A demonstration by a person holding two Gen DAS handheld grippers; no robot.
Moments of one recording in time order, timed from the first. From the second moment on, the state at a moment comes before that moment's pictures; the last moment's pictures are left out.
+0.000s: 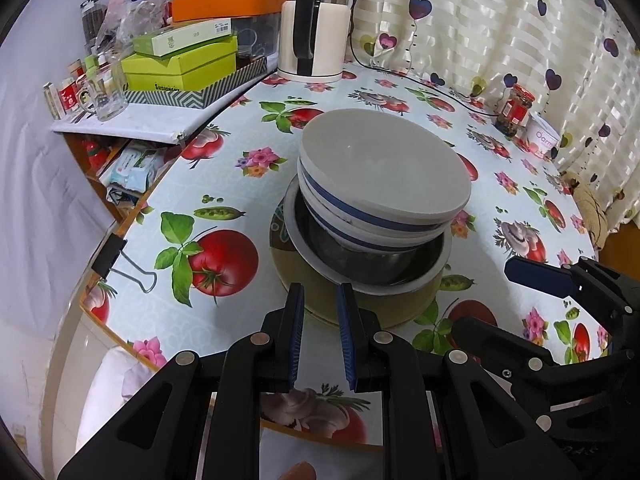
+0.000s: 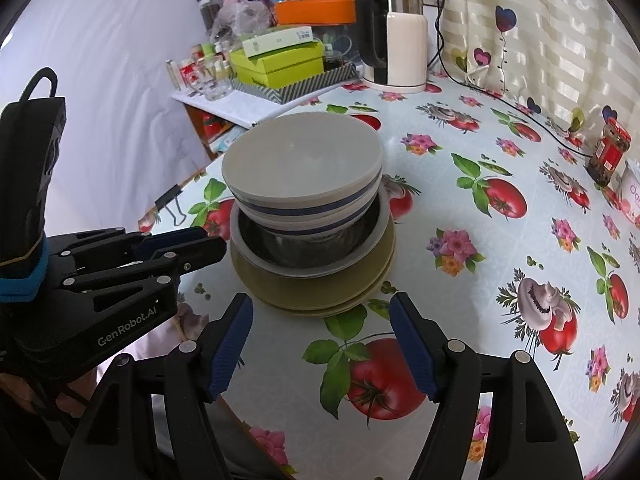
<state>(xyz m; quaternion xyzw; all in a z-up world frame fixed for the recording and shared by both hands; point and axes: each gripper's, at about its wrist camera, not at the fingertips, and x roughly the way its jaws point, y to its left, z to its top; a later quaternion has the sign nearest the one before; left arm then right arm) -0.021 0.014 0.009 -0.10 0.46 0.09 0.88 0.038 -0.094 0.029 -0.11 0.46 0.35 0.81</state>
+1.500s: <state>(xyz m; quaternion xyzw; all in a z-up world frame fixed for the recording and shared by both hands) -0.018 0.017 -0.003 -0.10 0.47 0.10 0.87 0.037 -0.090 0.027 -0.11 0.46 0.35 0.81</state>
